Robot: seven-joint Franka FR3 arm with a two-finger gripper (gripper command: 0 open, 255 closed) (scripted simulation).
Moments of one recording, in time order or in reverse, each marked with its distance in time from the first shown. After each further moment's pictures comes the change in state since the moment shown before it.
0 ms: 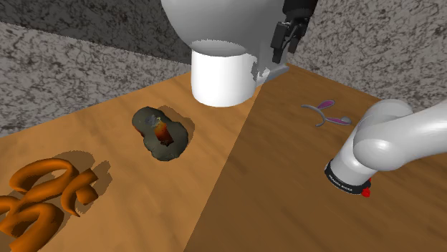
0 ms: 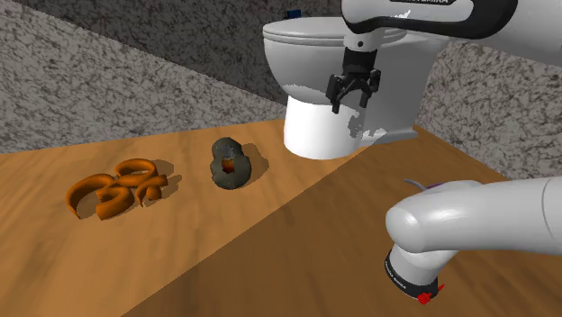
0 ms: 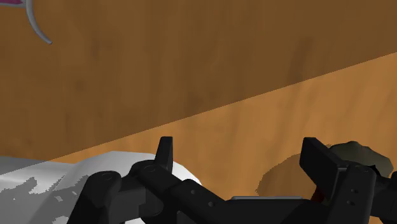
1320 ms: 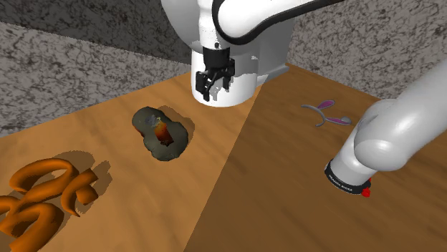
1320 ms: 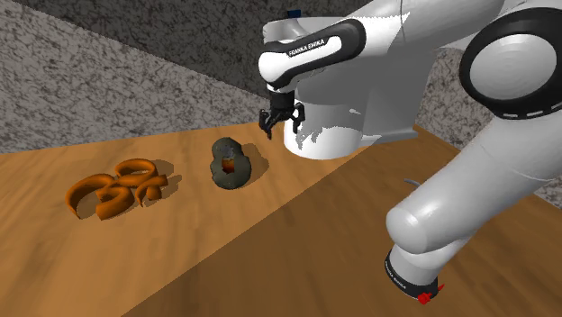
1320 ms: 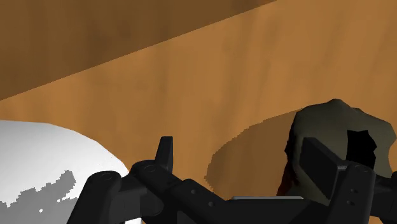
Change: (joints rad) arm 0.029 0.541 0.254 0.126 0.019 0.393 0.285
